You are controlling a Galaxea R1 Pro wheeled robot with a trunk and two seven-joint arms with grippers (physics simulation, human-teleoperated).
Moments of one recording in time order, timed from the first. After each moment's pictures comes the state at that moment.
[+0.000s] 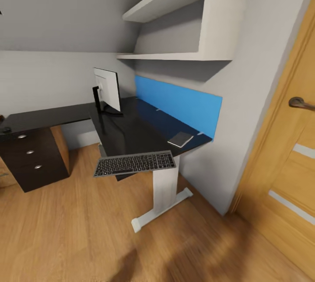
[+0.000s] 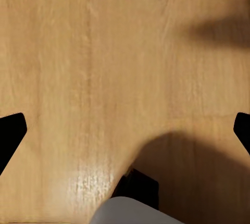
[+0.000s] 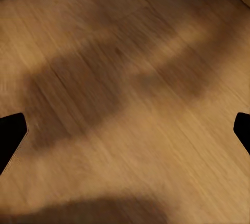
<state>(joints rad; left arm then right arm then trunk) -0.22 0.04 -0.15 -0.02 0.58 -0.38 0.12 -0.19 -0.01 0.85 -0.03 -0.82 -0.73 -0.14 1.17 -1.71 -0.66</state>
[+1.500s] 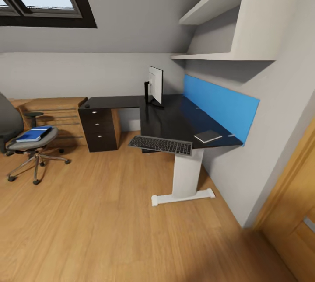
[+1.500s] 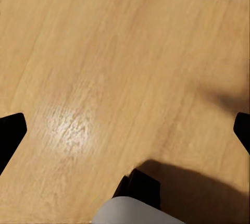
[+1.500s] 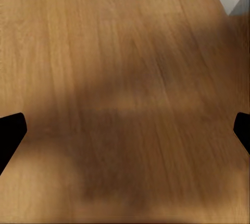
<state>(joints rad) -0.22 0.04 -0.15 -0.02 0.58 -0.38 0.13 -0.19 -0.01 0.85 -0.03 -0.82 -0.73 -0.14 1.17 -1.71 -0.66</state>
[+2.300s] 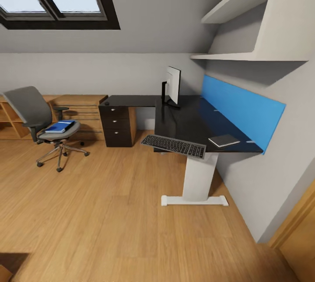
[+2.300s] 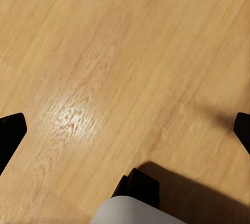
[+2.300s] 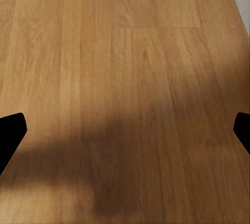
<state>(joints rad) -0.22 0.04 -0.15 -0.02 0.58 -0.38 0.13 -0.19 -0.02 0.85 -0.03 -0.82 -0.72 -0.14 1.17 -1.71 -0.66</state>
